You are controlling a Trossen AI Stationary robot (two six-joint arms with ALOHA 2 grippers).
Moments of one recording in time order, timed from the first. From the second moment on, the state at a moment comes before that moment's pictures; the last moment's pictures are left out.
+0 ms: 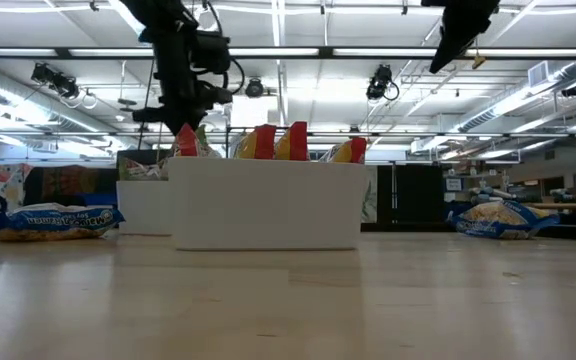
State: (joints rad) left arm 0.65 1.56 1.30 -0.98 -0.03 -0.56; right arm -0.36 1.07 1.30 -1.12 0.21 -0.12
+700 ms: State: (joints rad) left arm 0.76 1.49 1.21 -0.87 0.09 -0.48; right arm -0.37 1.11 1.27 -0.93 0.14 -0.02
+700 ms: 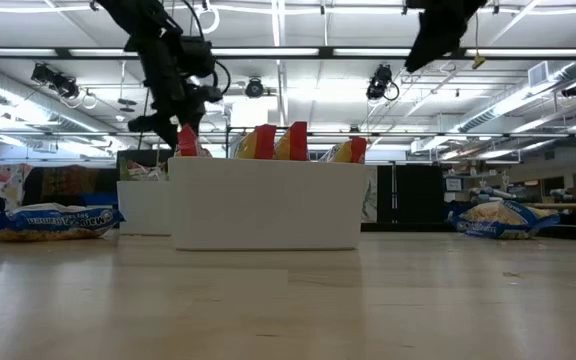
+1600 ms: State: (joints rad) left arm 0.27 1.32 1.33 -1.19 0.00 -0.76; right arm -0.59 1.21 0.75 -0.91 0.34 0.59
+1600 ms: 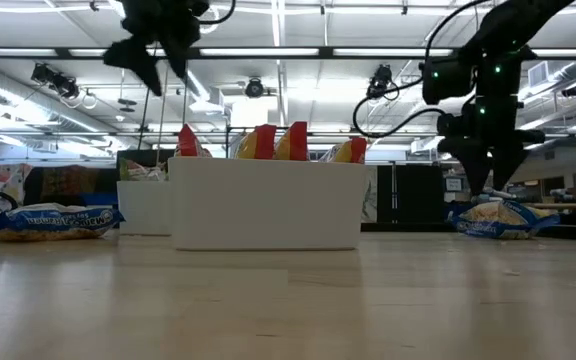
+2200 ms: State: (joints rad) left arm -0.05 1.33 1.04 -1.19 0.14 -1.12; right arm -0.72 1.22 0.74 -0.80 0.35 0.49
